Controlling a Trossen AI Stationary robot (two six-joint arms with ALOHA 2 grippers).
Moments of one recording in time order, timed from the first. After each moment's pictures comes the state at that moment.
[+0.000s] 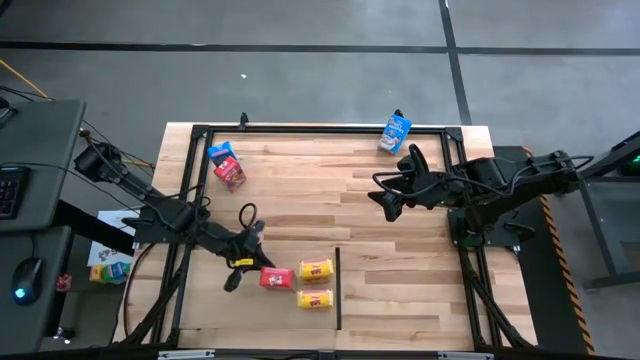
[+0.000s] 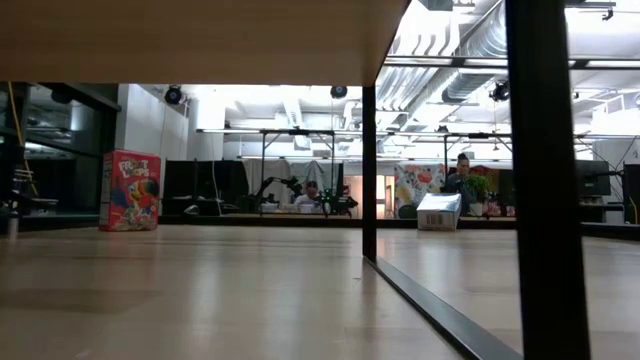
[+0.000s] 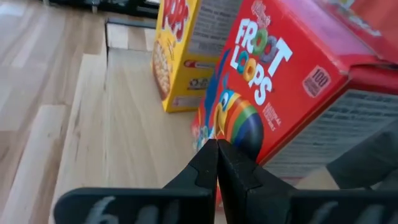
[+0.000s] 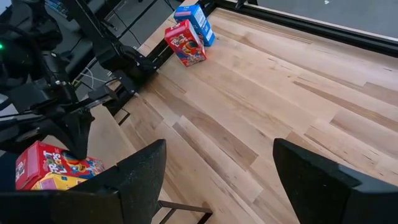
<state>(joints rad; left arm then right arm) -0.54 1.07 0.65 -0.01 -0.13 -0.37 0.27 1.22 1.41 -0.89 0.50 0.96</state>
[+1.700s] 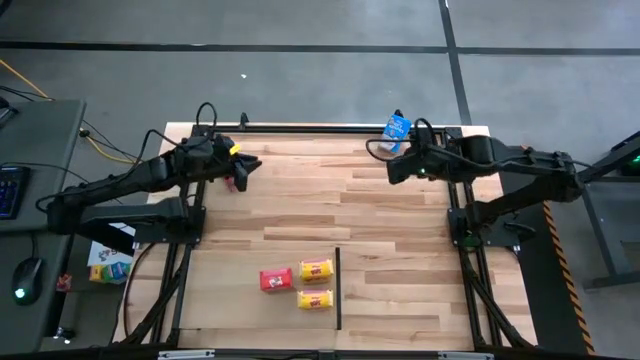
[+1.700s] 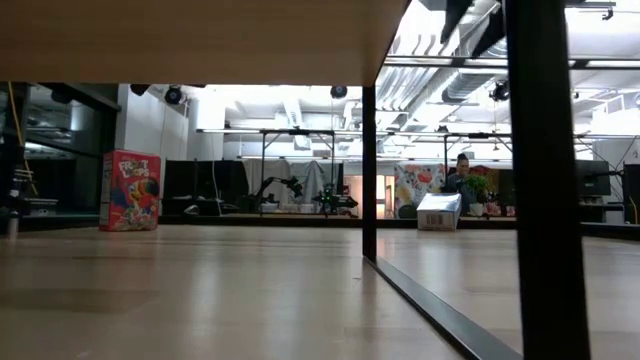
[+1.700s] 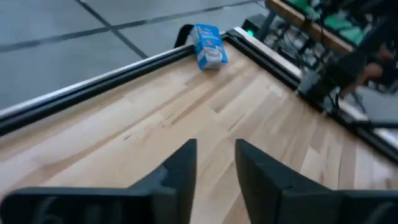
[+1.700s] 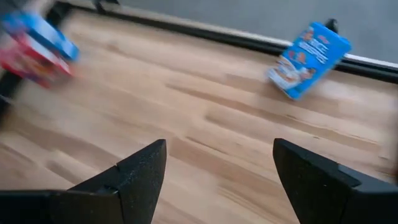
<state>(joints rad) 0.38 0.70 0.65 -0.37 -0.09 -0.43 -0.04 1.22 1.41 -1.23 0.52 1.04</state>
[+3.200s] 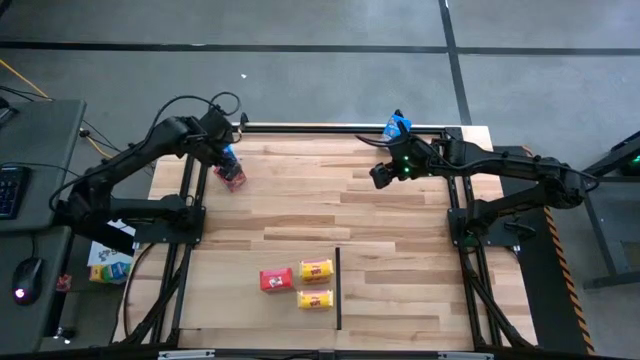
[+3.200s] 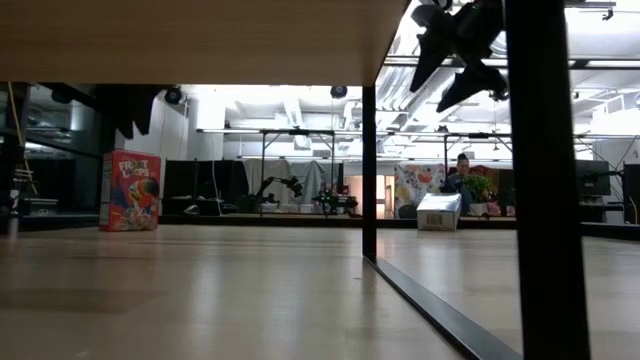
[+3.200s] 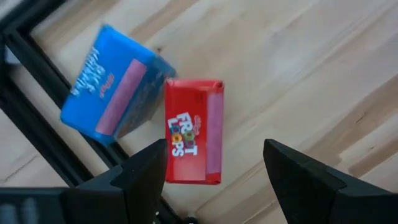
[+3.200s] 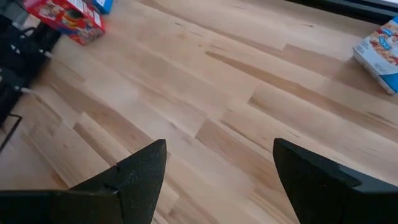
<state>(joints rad) 0.78 1.09 0.99 -1.21 -0.04 -0.13 -0.25 1.20 1.07 -0.74 0.15 0.76</state>
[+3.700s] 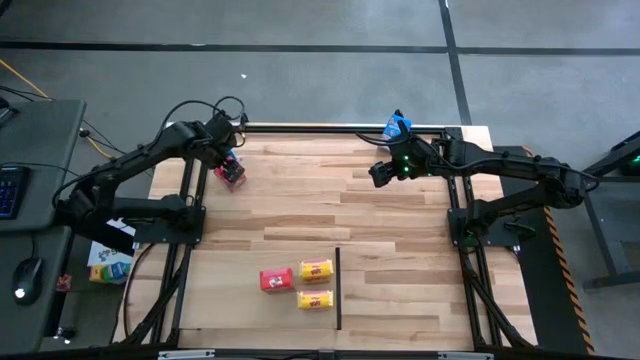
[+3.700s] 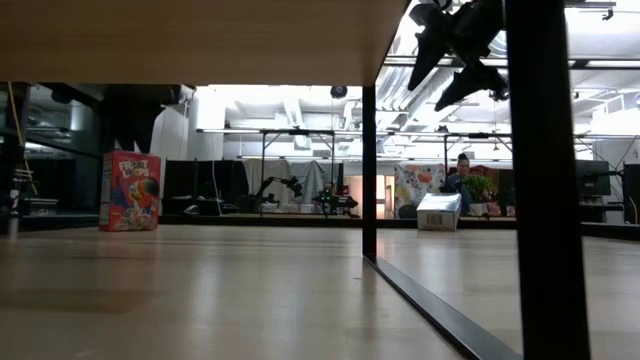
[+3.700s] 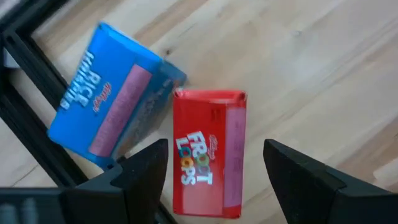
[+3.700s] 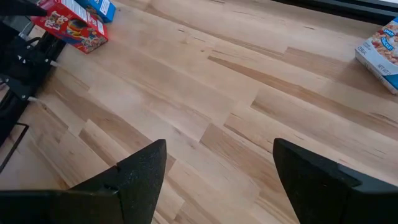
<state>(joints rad) 0.78 1.11 0.90 -1.09 -0.09 -0.12 -0.25 1.20 1.07 -0.72 0.16 0.79</state>
